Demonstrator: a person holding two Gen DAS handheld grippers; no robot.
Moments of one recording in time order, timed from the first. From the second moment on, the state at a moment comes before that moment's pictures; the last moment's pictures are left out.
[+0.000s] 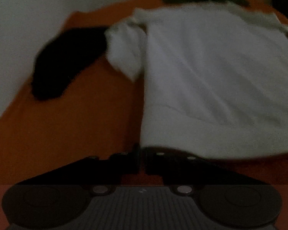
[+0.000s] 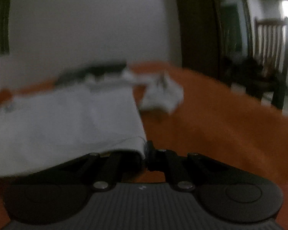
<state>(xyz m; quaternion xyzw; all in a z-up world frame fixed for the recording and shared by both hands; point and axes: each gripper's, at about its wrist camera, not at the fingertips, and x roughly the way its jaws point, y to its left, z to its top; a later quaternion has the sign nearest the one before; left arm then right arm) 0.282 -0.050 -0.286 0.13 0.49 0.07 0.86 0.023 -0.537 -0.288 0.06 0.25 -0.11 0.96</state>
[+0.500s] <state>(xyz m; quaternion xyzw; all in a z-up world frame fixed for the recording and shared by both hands) 0.276 -0.107 -0.306 0.14 0.45 0.06 0.88 0.037 -0.526 -0.321 -0.01 0.29 -0.12 0.95</state>
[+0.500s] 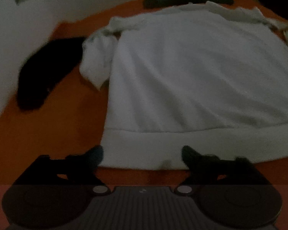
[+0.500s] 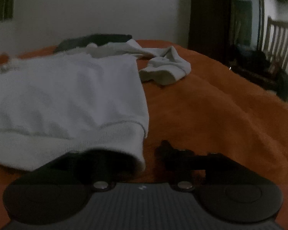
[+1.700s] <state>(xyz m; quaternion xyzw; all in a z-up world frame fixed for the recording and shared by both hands) 0.236 -0.053 -0.348 0.18 0.32 0.03 0.93 0.019 -0.512 -0.320 -0.01 0.26 -0.12 0.96</state>
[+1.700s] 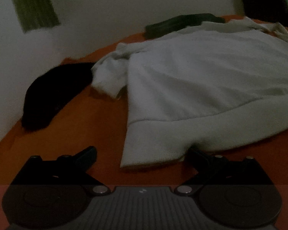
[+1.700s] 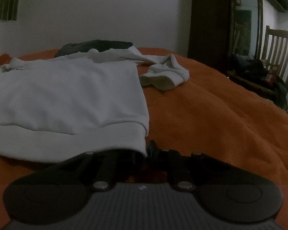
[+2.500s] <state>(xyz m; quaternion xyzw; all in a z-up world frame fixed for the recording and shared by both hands) 0.246 -0.069 -0.363 0.26 0.32 0.01 0.91 0.022 -0.515 -0.324 -0.01 0.27 -0.11 0.96</state>
